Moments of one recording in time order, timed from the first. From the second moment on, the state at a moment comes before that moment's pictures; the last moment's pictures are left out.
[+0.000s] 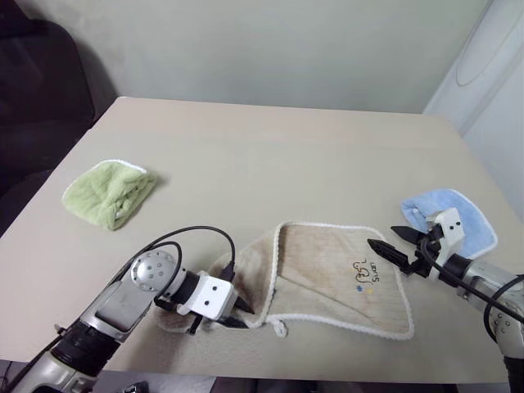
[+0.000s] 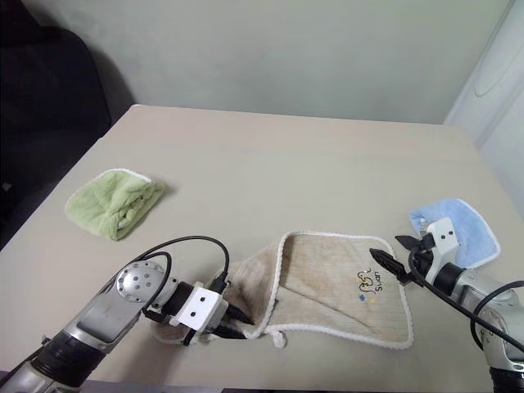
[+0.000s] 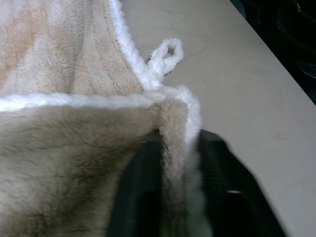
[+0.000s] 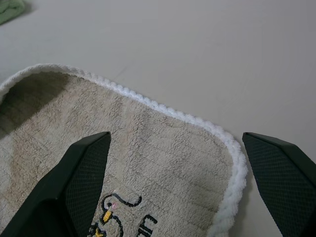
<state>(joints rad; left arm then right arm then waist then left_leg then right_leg) -0.22 0.84 -0.33 -0.15 -0.14 -0.13 -1.45 -0.01 -0.66 -0.29 -0.31 0.60 0.69 0.67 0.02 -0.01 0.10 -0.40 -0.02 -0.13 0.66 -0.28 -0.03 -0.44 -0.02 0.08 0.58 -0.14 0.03</state>
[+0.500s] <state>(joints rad) -0.22 0.83 -0.26 -0.21 -0.32 0.09 -1.41 -0.02 -0.66 -0.29 -0.30 0.60 0.69 0.67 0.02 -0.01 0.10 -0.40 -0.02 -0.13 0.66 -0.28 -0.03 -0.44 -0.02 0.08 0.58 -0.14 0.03</state>
